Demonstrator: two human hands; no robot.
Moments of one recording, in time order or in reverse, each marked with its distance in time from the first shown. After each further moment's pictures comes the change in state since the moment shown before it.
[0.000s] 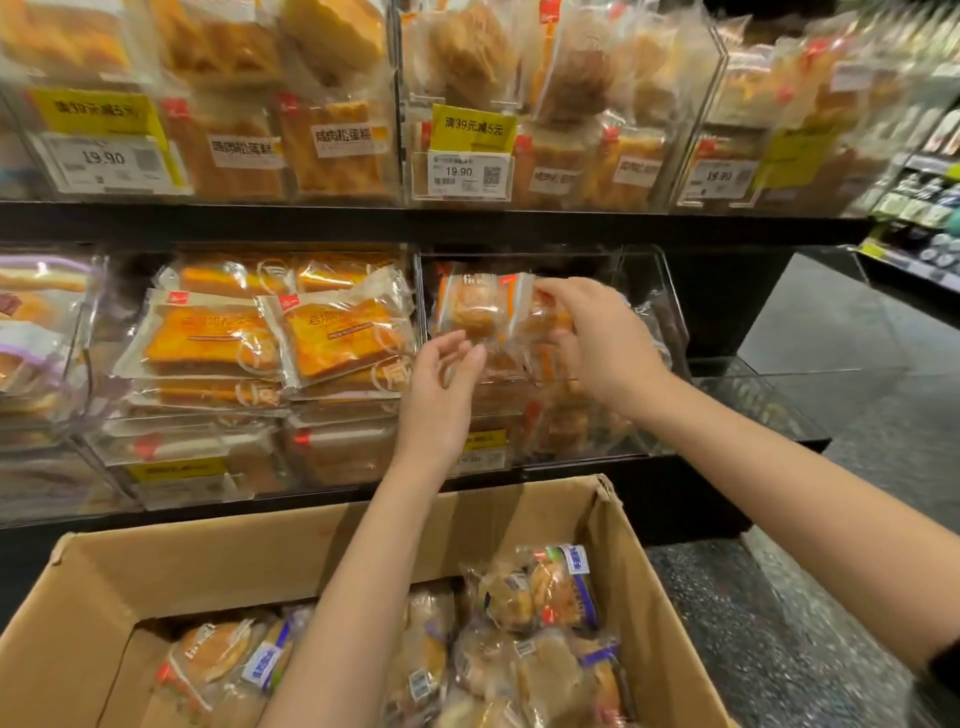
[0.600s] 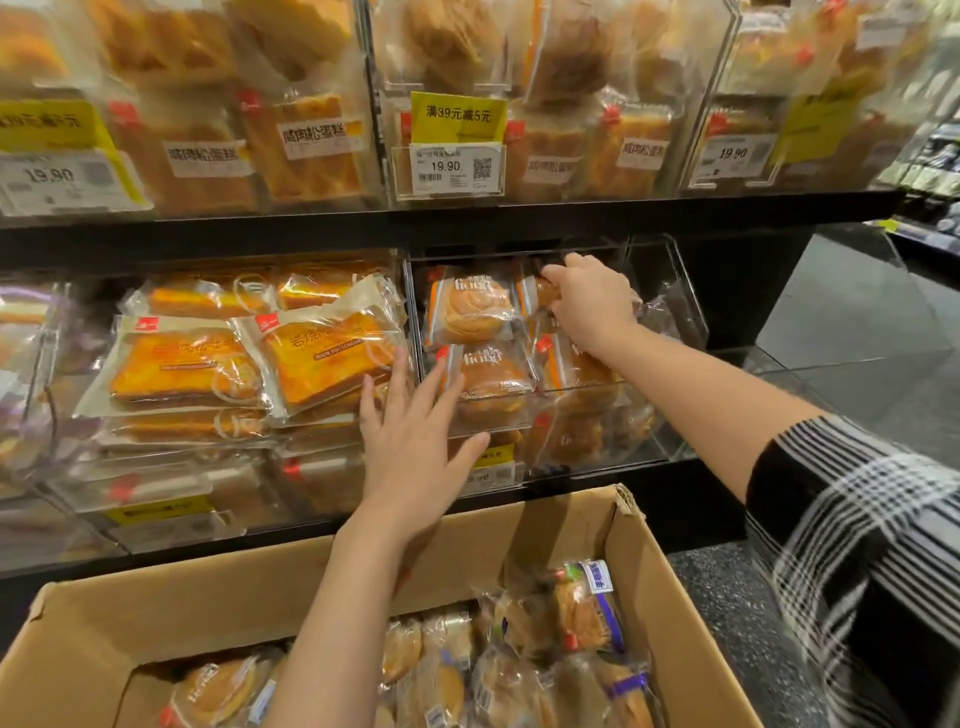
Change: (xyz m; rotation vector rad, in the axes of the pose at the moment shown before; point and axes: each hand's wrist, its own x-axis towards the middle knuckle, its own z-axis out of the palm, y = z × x) left_hand 0.017 -0.044 -0.022 1.199 -0.164 0.348; right_hand 0.078 0.046 0.050 -0.310 -0.025 0.116
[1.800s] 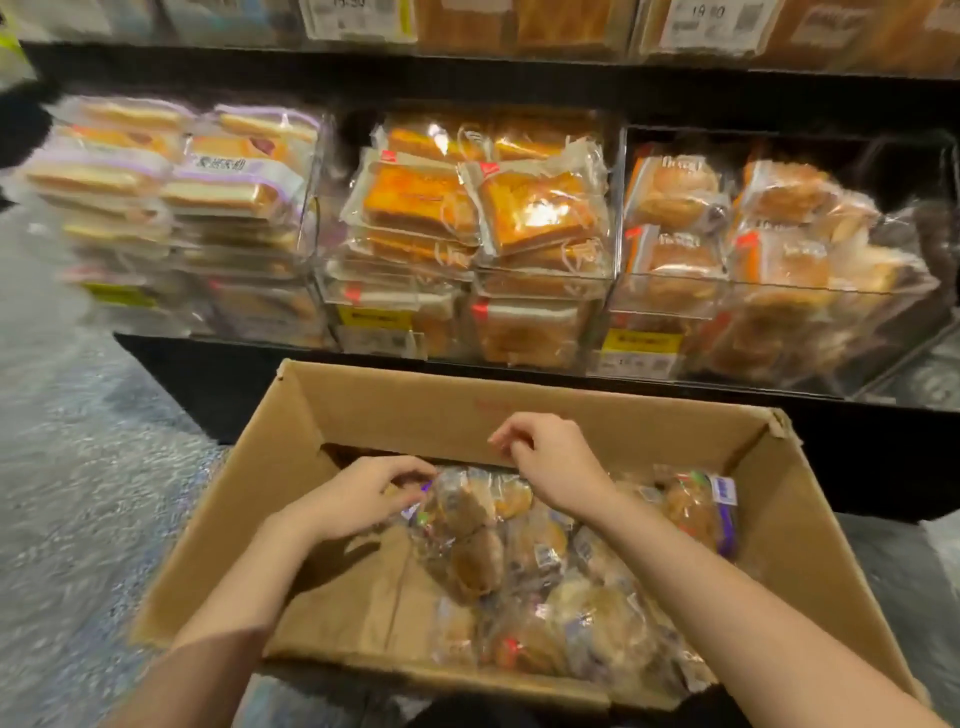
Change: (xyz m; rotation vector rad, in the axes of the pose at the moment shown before) left_hand -0.198 -0.155 -0.005 -0.502 -0.630 -0.299; right_hand -0.230 -0.195 0.028 0.767 -0.706 -0.039
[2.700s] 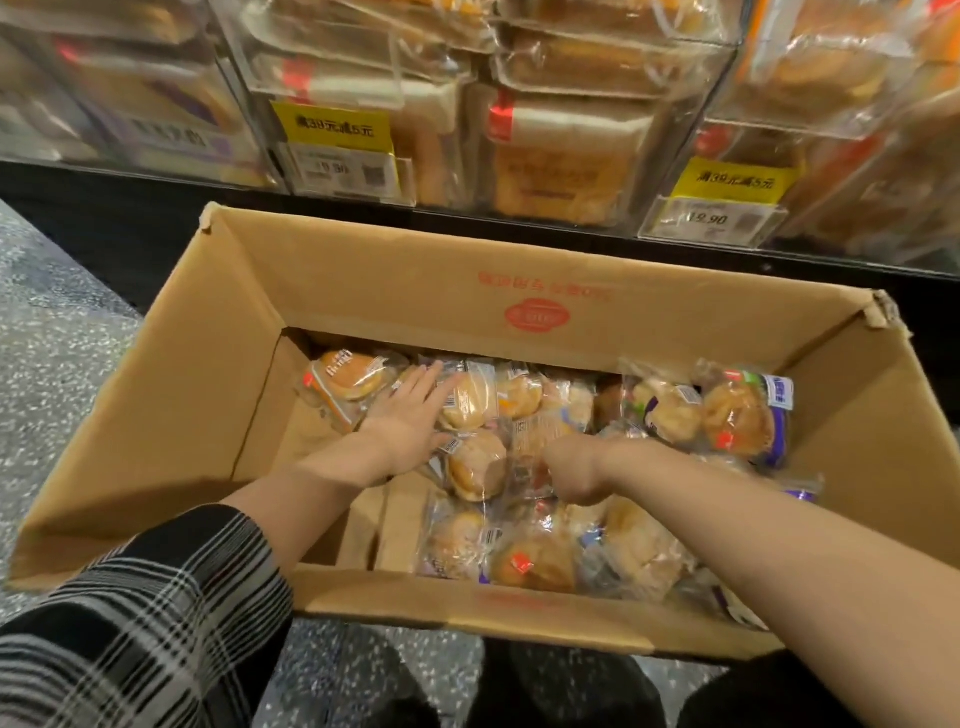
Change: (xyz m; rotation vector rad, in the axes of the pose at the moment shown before) left_hand 0.092 -0.073 0.117 0.576 -0.091 -0.120; right_hand 0.004 0.074 0.073 -0.731 -0.900 0.211
